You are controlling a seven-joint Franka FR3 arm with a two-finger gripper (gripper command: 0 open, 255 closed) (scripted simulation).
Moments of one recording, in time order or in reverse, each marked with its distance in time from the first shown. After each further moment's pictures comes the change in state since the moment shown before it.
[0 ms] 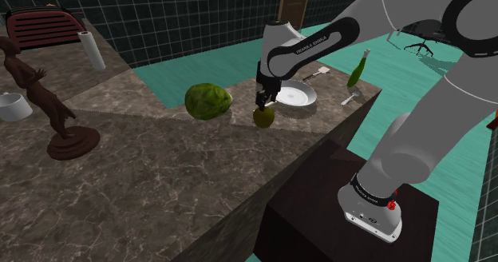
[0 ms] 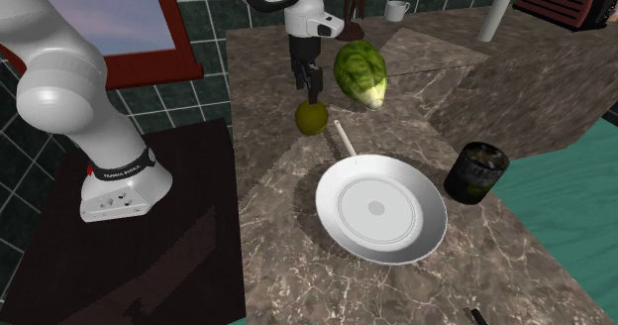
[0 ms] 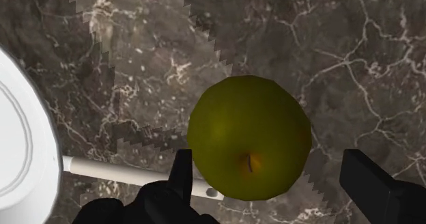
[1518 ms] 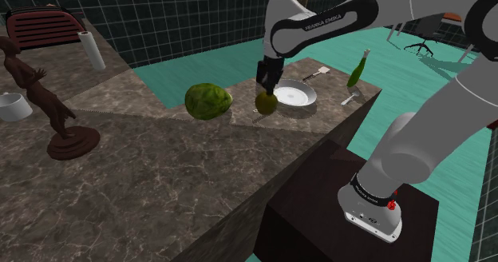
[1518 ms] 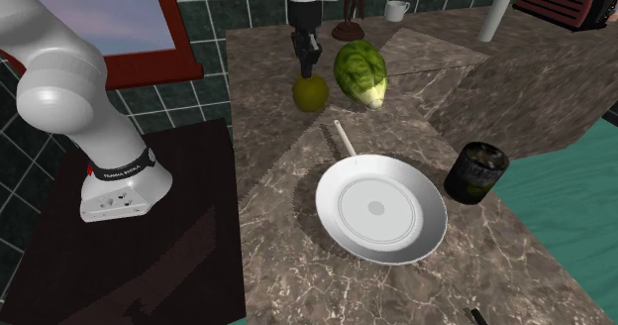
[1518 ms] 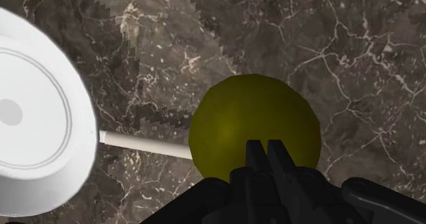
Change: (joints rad) arm 0.001 -0.093 0.002 0.095 0.006 -0.188 -0.013
